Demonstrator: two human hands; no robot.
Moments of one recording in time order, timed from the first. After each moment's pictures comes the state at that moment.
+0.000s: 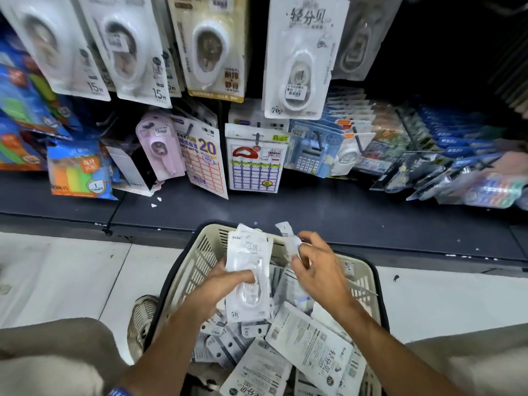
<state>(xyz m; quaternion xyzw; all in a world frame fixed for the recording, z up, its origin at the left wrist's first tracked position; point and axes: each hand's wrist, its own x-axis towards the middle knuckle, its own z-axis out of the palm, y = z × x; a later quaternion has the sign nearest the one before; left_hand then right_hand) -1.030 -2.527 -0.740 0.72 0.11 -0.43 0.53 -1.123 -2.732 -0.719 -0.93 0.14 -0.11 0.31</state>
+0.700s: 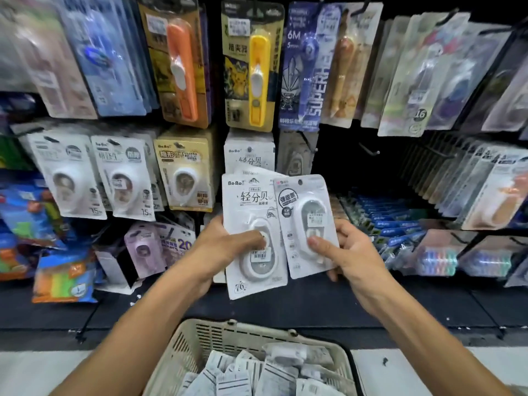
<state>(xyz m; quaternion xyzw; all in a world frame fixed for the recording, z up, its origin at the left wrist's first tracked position) -0.994 -2.608 -0.478 0.68 -0.20 -0.24 0.66 -1.118 -2.809 -0.499 -0.69 0.17 -0.19 0.68</state>
